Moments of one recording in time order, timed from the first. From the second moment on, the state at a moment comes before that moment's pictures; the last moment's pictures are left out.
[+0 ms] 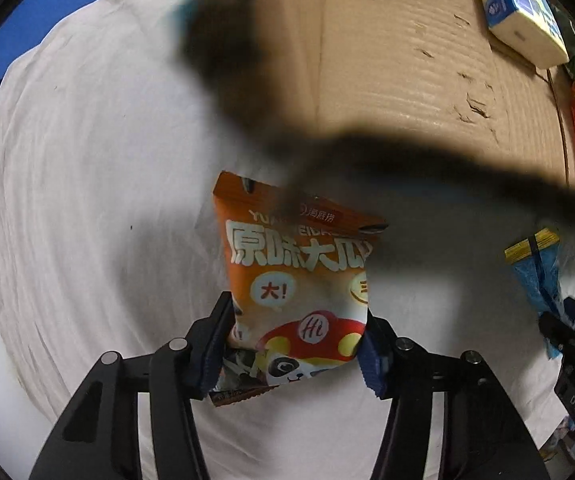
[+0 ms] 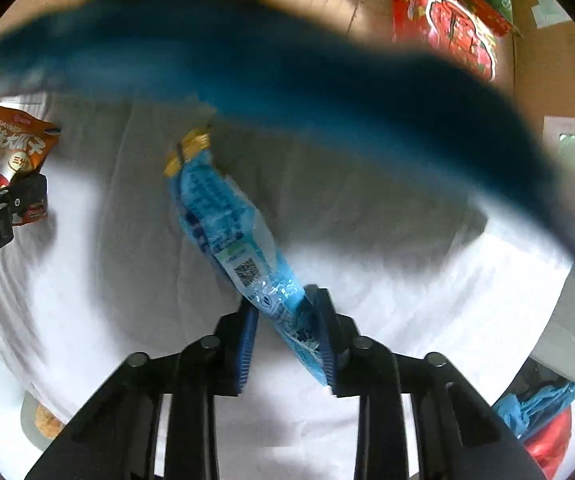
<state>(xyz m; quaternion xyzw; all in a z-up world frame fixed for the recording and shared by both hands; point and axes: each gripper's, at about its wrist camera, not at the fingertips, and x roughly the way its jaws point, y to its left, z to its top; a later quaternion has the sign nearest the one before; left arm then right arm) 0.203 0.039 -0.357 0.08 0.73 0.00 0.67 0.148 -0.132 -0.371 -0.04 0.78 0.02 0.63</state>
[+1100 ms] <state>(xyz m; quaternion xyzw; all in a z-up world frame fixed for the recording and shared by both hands) 0.126 0.002 -0.221 -0.01 0.69 -0.07 0.72 0.095 -0.150 -0.220 0.15 0.71 0.05 0.68</state>
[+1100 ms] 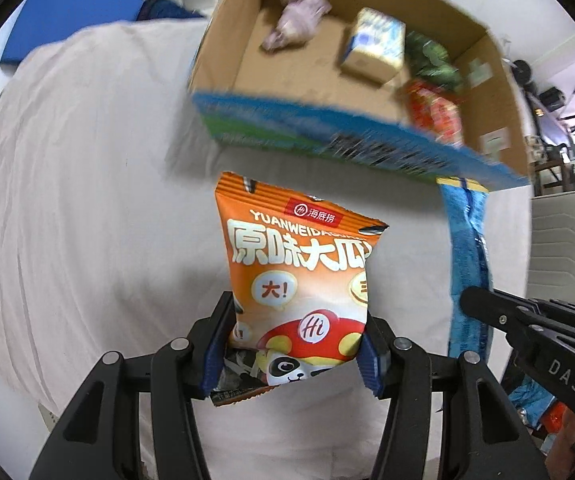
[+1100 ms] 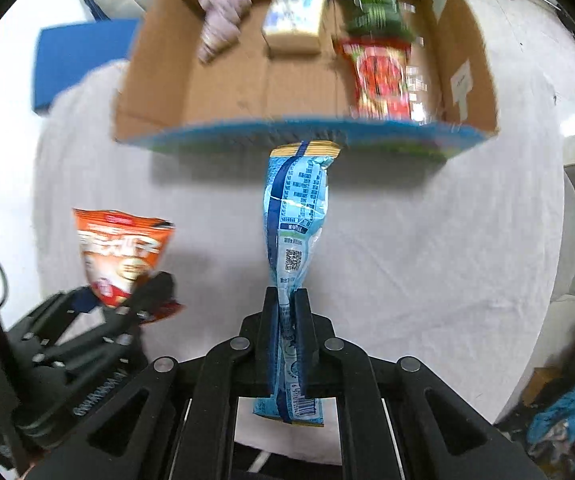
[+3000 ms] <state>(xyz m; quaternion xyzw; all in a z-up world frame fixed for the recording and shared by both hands) 0.327 -0.043 -0.291 0.05 0.74 -0.06 0.67 0.310 -0.175 -0.294 0.15 0.73 -0.03 0.67</state>
